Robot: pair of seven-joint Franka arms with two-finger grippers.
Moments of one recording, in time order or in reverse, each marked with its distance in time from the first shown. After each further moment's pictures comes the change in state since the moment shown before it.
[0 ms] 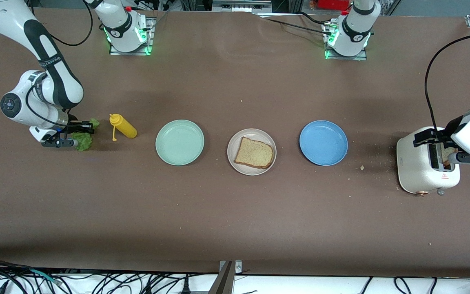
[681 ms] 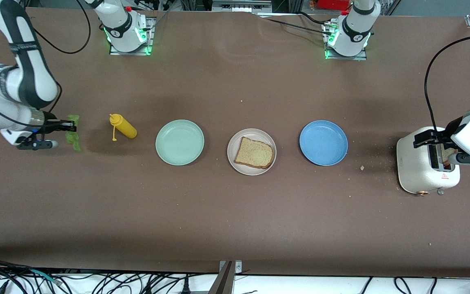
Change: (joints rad) left arm 0.000 0.003 0.000 0.000 0.000 0.009 0.000; right arm 0.001 -0.105 0.002 0.266 -0.007 -0.451 -0.008
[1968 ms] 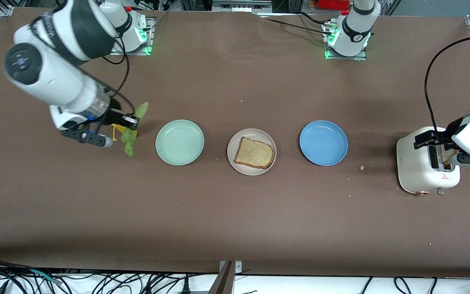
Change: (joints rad) left arm 0.000 0.000 0.000 0.000 0.000 0.014 0.000; right arm 0.132 -0.016 0.502 0.365 0.000 -0.157 0.983
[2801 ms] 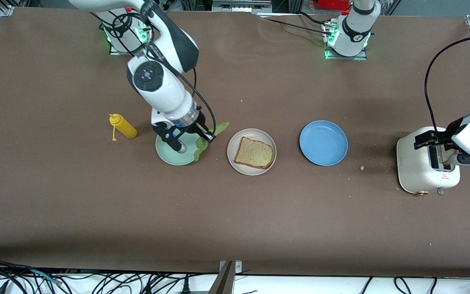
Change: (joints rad) left arm 0.000 0.000 0.000 0.000 0.000 0.002 0.000; right arm 0.455 0.276 -0.194 0.077 -0.003 0.371 0.693
